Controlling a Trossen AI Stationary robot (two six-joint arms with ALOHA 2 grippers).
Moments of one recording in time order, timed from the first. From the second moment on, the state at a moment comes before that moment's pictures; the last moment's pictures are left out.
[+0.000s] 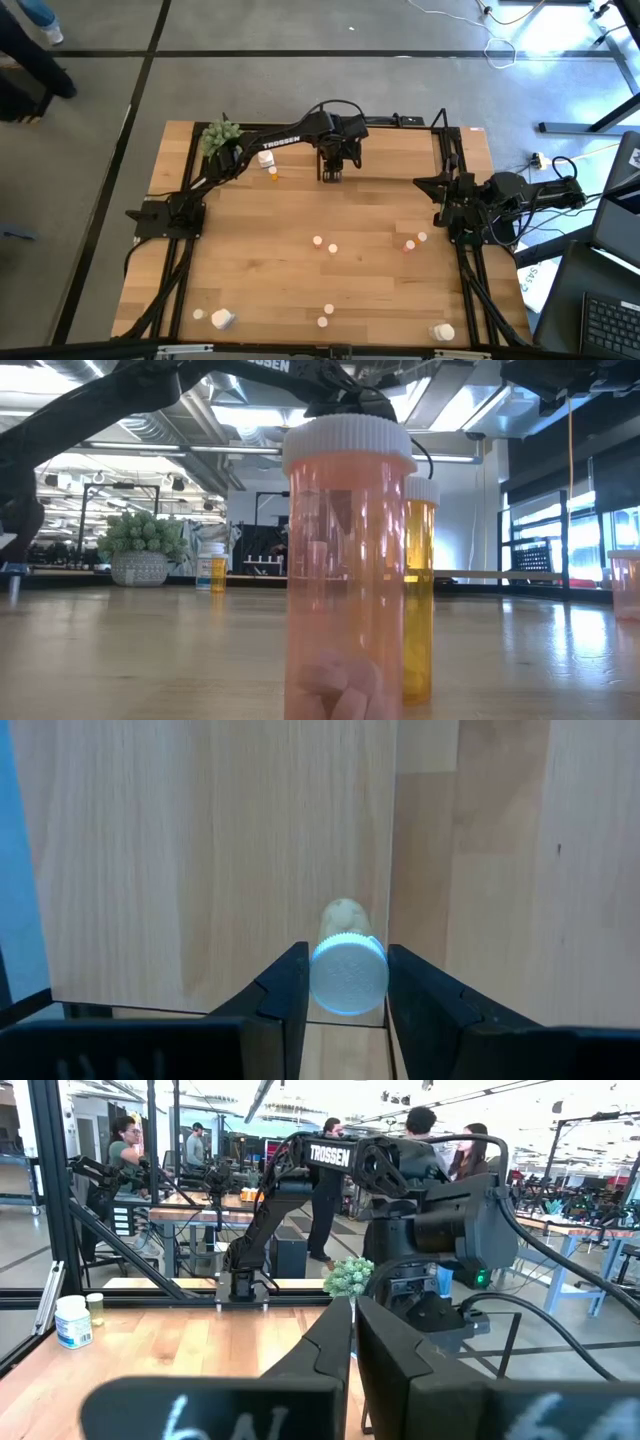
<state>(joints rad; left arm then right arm) 0.34 2.37 2.35 -1.19 -0.10 0.37 0.21 0.25 0.37 -0.01 0.43 -0.11</state>
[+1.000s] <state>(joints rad) 0.35 2.37 2.35 -1.19 -0.11 0.37 0.21 0.25 0.37 -0.01 0.43 -0.11</state>
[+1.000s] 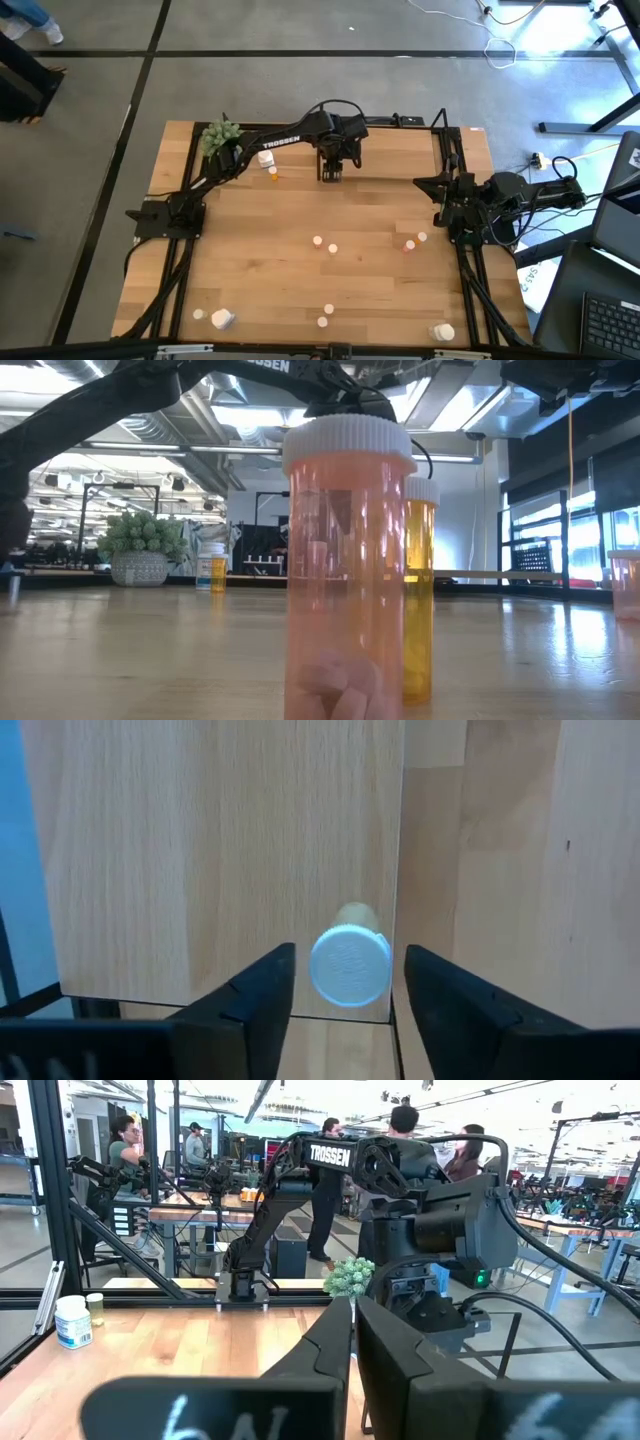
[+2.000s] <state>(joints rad) 0.35 2.23 2.36 -1.23 -0.18 0.36 0.21 0.25 0.37 -0.01 0.43 -0.11</state>
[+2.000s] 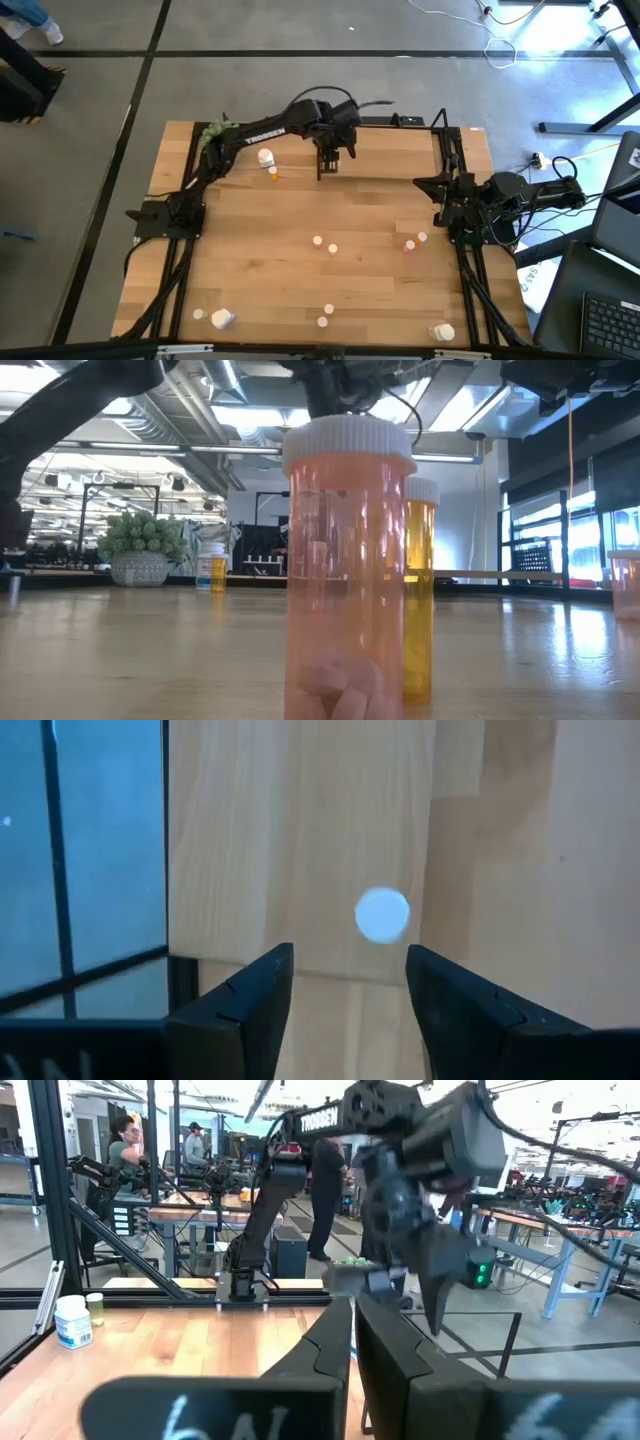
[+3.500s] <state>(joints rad) 0.43 1.95 2.22 -1.46 0.26 0.39 0.21 0.25 0.37 -0.02 0.43 -0.11</state>
